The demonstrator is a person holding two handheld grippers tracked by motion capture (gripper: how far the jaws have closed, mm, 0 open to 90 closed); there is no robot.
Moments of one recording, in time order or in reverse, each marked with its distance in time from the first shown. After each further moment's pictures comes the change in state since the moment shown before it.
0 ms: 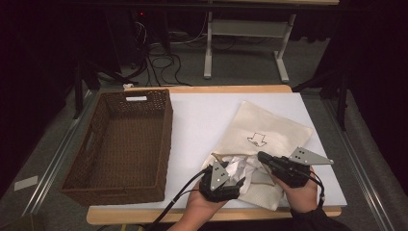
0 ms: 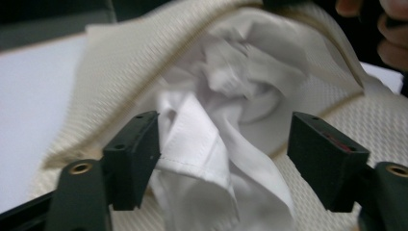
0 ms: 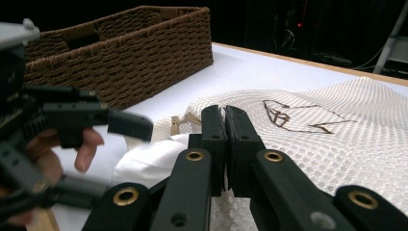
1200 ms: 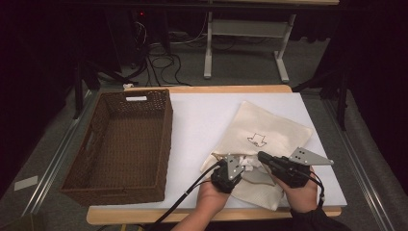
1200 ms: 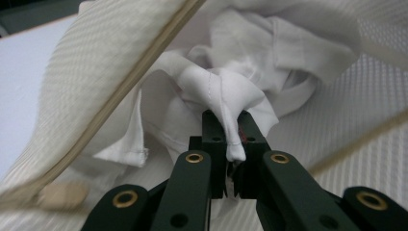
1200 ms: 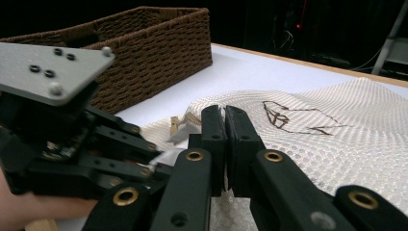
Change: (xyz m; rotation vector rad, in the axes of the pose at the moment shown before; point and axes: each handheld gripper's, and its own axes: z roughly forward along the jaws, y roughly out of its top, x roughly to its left) left arm -0.003 0.015 0.053 0.060 0.092 0.033; right arm 0.000 0.000 0.000 -0.005 -0.006 -0.004
